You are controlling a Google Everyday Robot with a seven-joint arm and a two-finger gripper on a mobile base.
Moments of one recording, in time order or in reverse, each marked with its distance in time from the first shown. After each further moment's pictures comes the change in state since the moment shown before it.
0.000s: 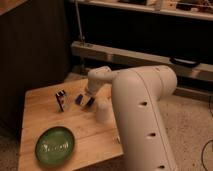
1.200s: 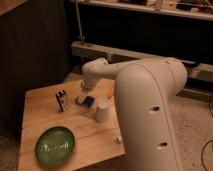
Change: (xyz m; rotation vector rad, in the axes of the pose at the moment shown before) arm -0.030 0.017 -0.057 0.020 0.008 -0.109
